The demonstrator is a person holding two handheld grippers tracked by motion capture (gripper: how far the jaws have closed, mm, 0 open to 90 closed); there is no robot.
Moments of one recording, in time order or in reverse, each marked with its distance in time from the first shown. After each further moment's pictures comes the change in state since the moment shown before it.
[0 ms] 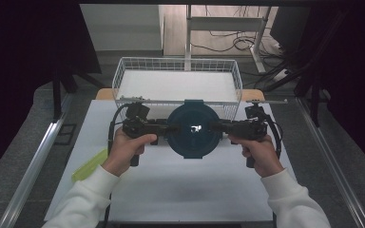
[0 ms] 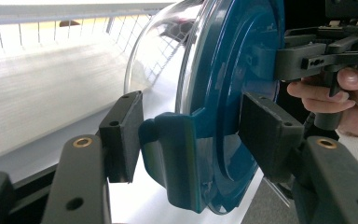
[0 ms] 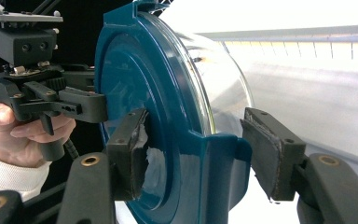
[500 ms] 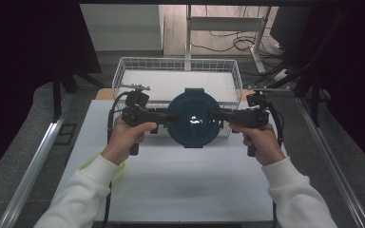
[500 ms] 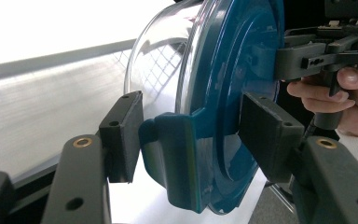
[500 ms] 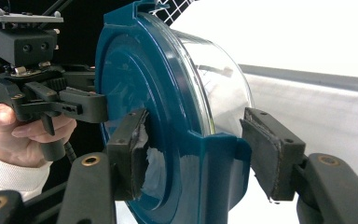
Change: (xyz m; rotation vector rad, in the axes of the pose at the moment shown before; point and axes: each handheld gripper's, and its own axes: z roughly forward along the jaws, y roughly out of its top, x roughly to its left) left arm 0.001 0.027 -0.005 -0.015 0.004 0.020; right arm 0.002 0.028 -0.002 -0.013 0.004 -0.017
